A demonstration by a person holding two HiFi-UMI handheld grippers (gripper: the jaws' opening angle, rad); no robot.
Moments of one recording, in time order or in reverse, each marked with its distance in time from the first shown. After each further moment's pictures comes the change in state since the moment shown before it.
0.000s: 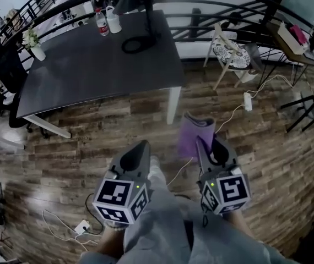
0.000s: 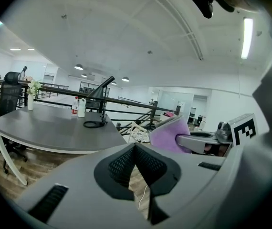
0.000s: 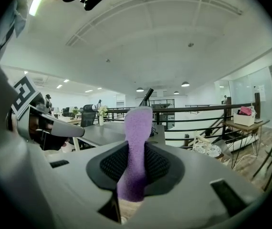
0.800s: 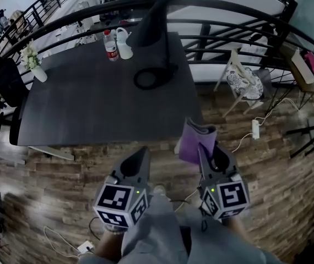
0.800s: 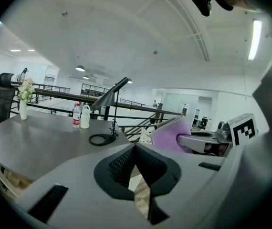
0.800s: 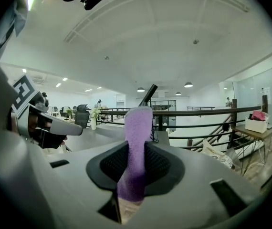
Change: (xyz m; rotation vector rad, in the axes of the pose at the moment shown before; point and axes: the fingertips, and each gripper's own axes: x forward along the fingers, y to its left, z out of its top) left arm 0.125 0.141 0.101 -0.001 -0.022 0.020; right arm 0.201 -0.021 0.073 -0.021 -0.013 0.005
